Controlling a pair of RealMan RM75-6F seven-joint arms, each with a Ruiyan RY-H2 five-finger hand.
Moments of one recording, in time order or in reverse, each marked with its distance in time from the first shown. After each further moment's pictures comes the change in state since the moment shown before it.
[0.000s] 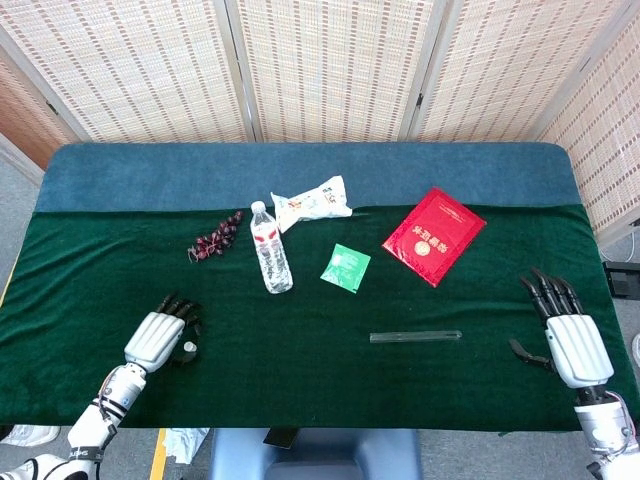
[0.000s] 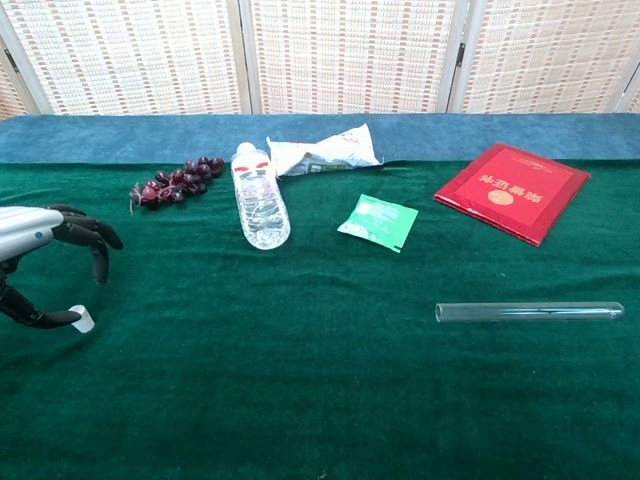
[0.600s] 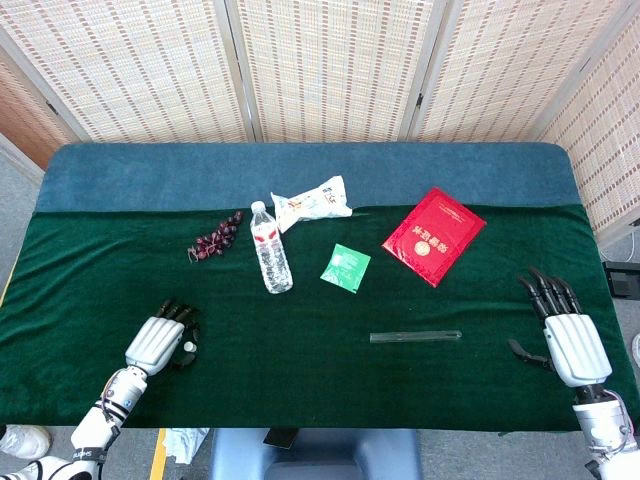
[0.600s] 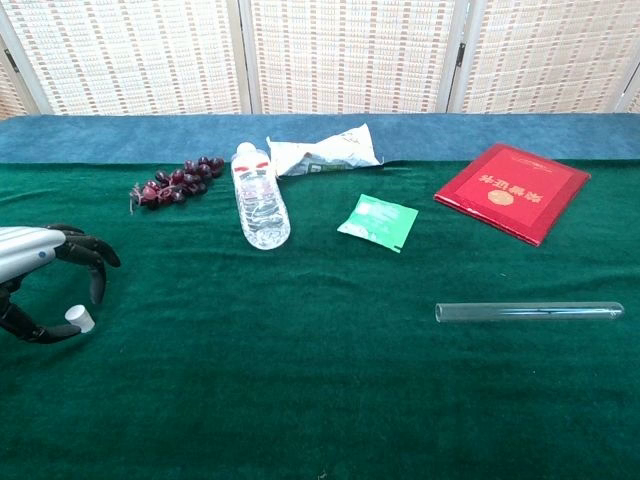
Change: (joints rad) left arm 0.008 -0.032 0.018 0.048 -0.016 -0.006 -0.002; right arm 0.006 -0.001 0.001 -0.003 0.009 -0.012 -0.007
